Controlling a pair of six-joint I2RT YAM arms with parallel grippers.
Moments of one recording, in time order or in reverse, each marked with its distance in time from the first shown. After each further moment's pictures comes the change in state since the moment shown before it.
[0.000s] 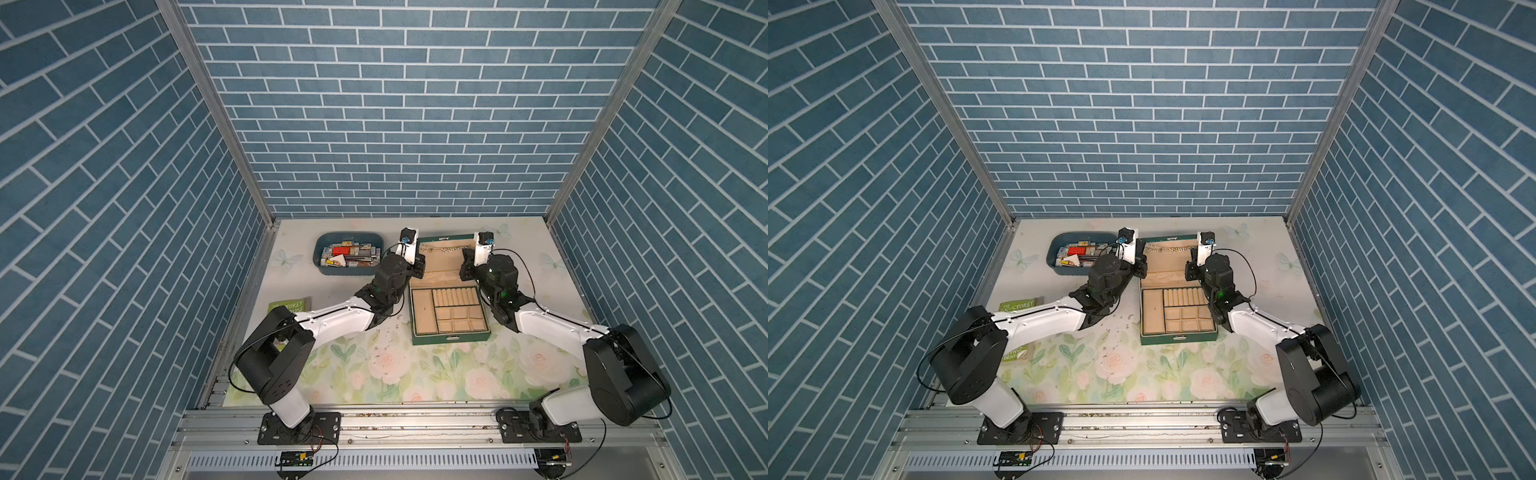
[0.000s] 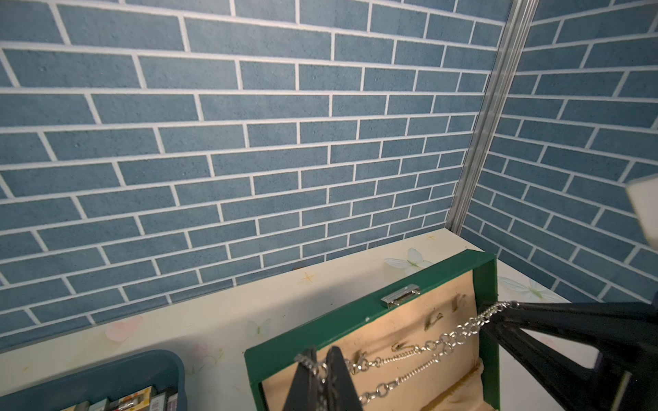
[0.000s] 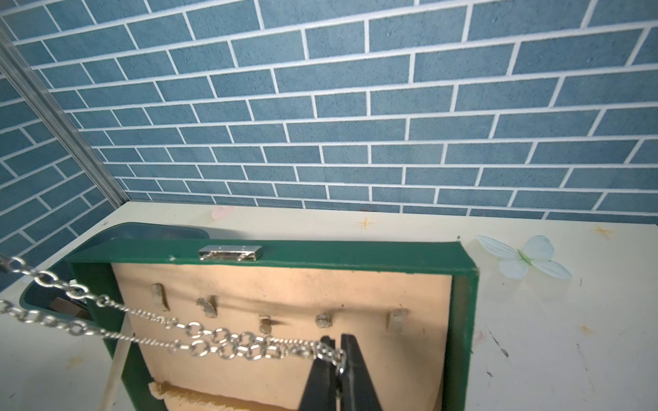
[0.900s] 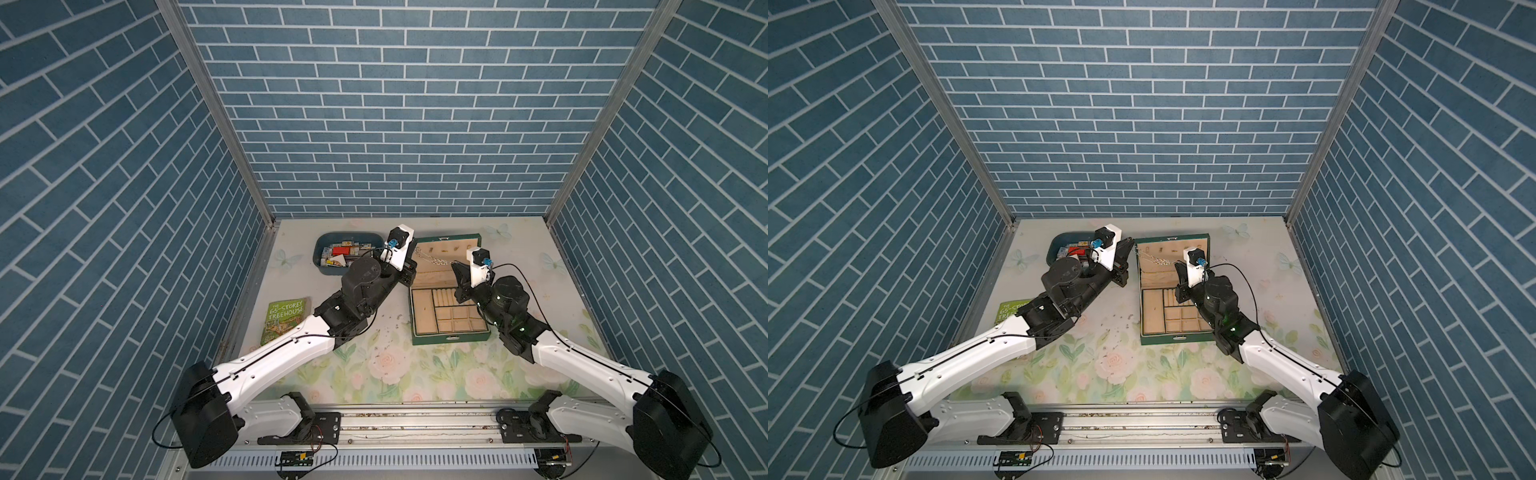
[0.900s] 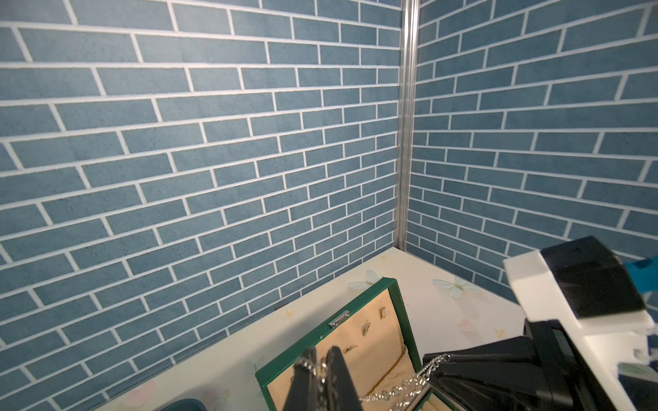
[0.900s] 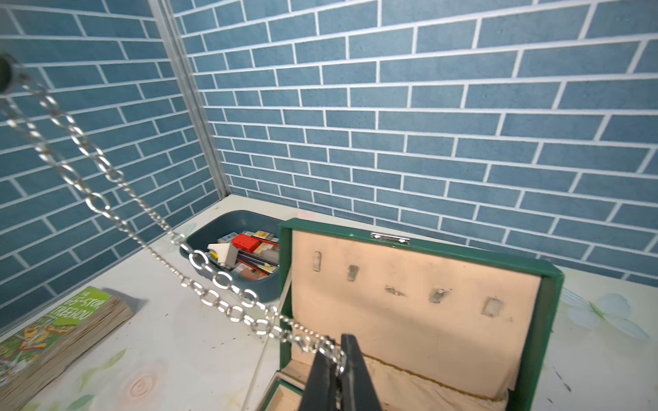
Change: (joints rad) left arm -0.071 -0.409 -0.019 -0.289 0.095 0.133; right arm 0.176 -0.304 -0.133 -0.069 -0.026 -0.055
